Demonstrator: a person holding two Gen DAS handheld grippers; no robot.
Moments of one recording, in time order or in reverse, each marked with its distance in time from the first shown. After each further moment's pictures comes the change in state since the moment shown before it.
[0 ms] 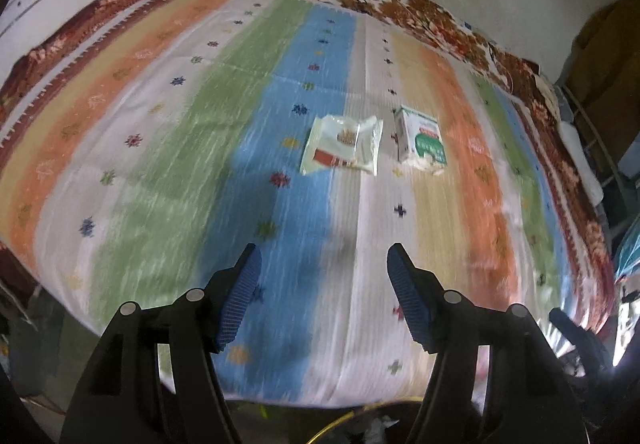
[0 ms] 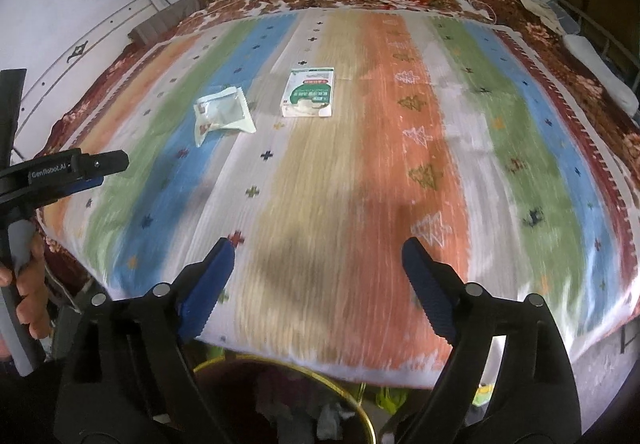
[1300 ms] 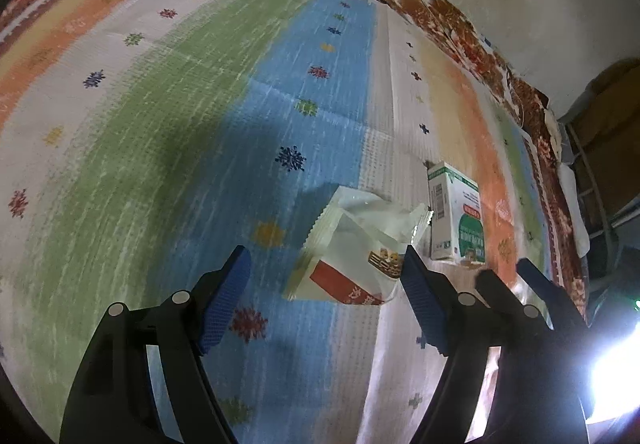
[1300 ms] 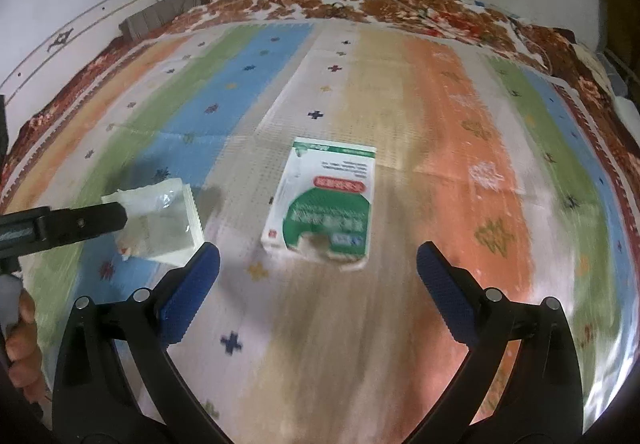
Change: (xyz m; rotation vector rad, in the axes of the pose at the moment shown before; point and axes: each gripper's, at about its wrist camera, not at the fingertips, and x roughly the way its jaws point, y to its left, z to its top) left arm 0.131 0.032 0.093 -0.111 0.068 -0.128; right arm 0.178 0.030 0.139 -0.124 -0.020 -0.025
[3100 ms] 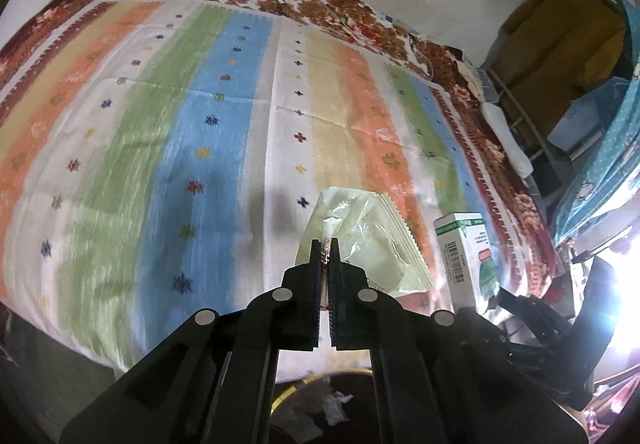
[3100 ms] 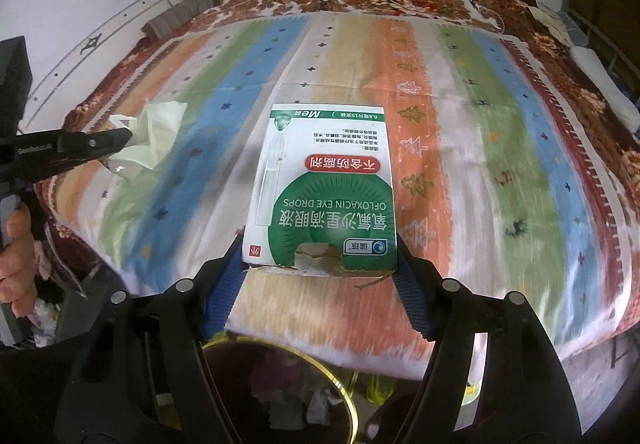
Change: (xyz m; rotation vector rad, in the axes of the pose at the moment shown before) left arm -0.166 -0.077 -0.120 0.231 -0.013 -0.124; right arm -0.238 -0.022 -0.141 0.078 0.034 0.075
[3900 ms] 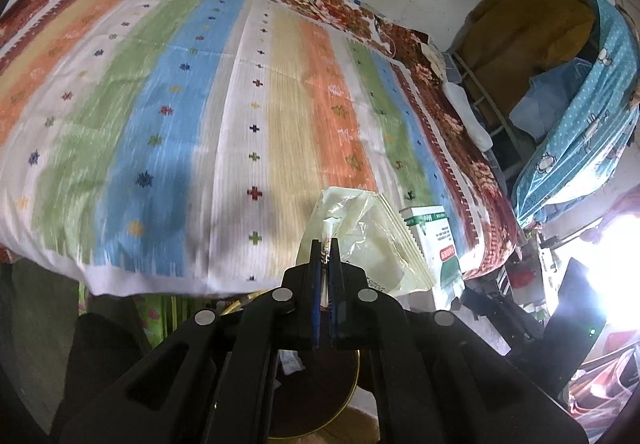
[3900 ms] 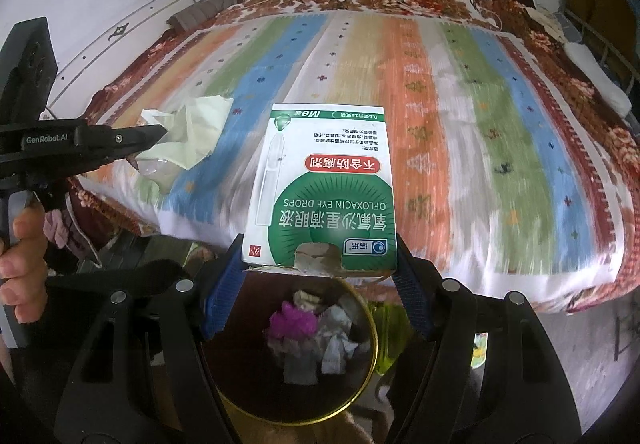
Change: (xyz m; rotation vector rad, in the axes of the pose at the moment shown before) left arm -0.044 -0.034 -0.095 -0.013 0.036 -0.107; right arm -0.067 0.022 -0.088 -0.020 -0.002 0.019
